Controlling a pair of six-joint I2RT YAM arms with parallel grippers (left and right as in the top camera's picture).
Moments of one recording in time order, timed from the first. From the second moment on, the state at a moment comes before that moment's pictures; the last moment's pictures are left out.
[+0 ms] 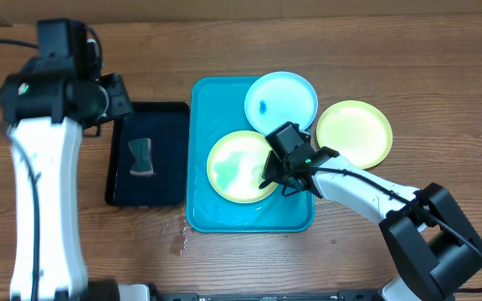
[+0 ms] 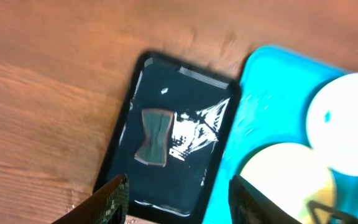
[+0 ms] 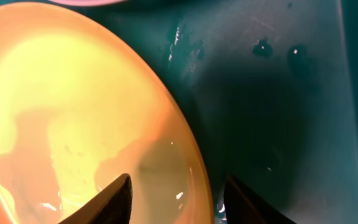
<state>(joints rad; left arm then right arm) 0.07 1.54 1.79 -1.31 -0.02 -0.27 0.62 1.77 0.96 -0.37 -0.02 0.91</state>
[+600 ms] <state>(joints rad) 0.07 1.32 1.80 -1.34 -0.02 -0.29 0.62 1.78 0.96 -0.33 0.04 0.91</state>
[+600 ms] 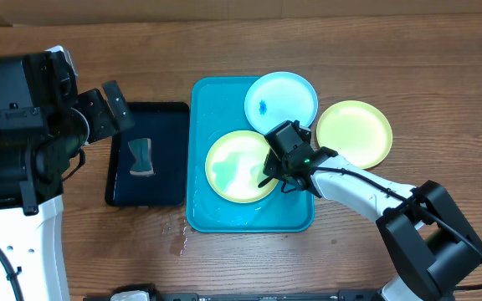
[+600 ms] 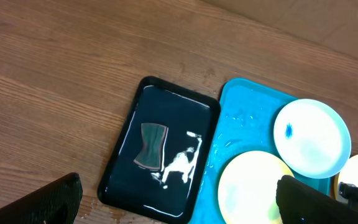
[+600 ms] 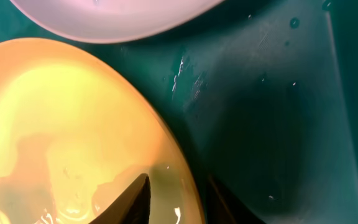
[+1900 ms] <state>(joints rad) 0.07 1.36 1.80 -1.34 -0.02 -0.29 0.75 1.60 1.16 -0.35 0.16 0.85</state>
